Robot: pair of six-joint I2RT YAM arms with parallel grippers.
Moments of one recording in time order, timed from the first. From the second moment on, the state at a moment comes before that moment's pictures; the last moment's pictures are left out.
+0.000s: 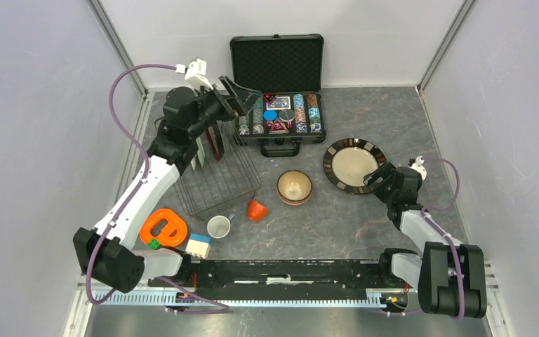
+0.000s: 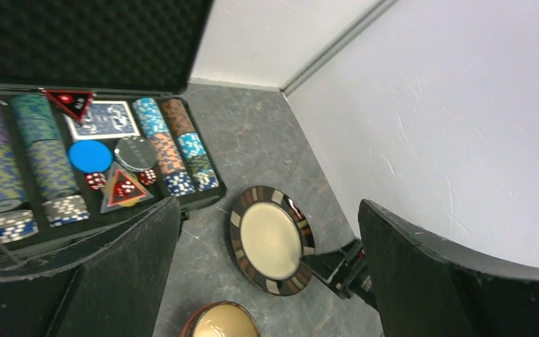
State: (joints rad) left arm -0.35 1.27 1.23 0.00 0.24 -0.67; right arm -0.09 1.09 0.29 0.15 0.02 0.67
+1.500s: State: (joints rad) left arm -0.80 1.70 1.48 0.03 0.43 -0.57; right arm -0.21 1.29 0.11 0.66 -0.09 0.82
